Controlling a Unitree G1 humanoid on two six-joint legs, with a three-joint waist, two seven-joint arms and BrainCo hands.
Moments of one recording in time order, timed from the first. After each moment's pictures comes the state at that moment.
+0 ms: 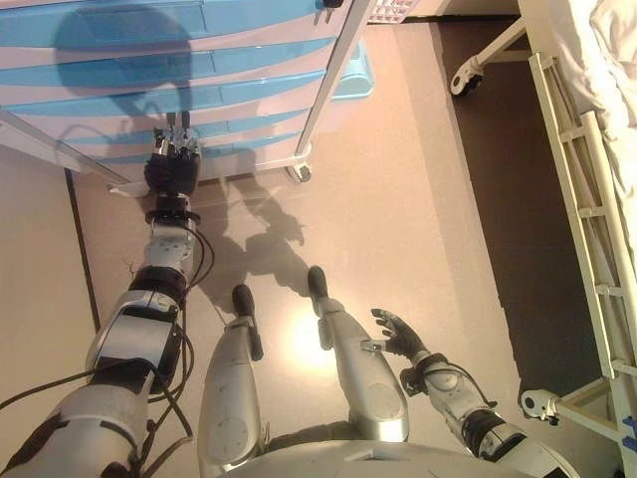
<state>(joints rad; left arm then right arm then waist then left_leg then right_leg) -0.79 0.46 -0.15 0.97 -1.86 -0.20 -0.63 -0.18 -0.26 0.48 1.05 0.20 -0.41 0.05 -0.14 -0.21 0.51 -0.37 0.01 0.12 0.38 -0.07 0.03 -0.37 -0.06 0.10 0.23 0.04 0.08</state>
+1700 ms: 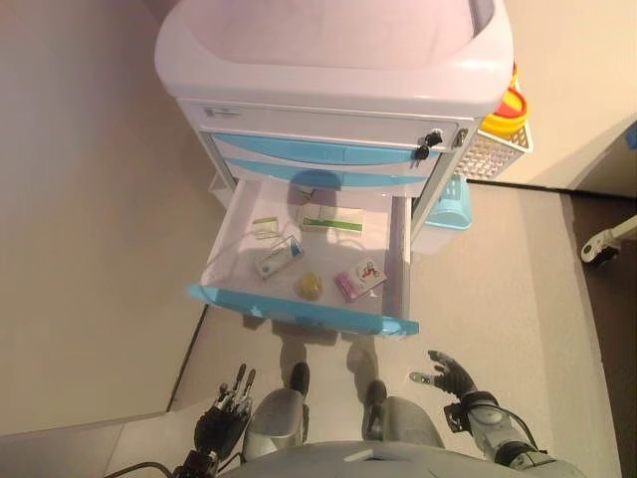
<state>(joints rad) 0.10 0.20 0.10 1.22 -1.21 0.06 -0.85 -0.07 -0.28 0.16 1.25 0.02 -0.28 0.02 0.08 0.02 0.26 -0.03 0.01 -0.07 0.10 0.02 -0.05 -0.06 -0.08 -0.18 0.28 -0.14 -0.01</state>
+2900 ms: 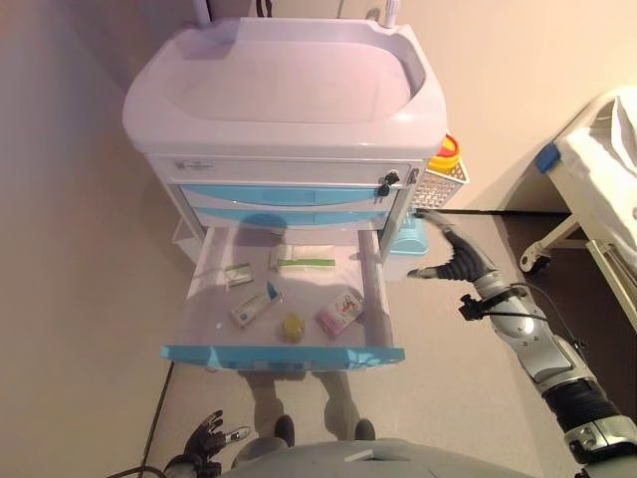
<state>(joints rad) 0.14 0.25 -0.12 1.20 -0.27 -0.26 -0.09 -0.16 -0.69 0.28 0.15 -0.28 -0.47 0.06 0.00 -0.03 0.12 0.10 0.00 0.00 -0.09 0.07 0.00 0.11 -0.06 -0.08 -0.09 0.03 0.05</state>
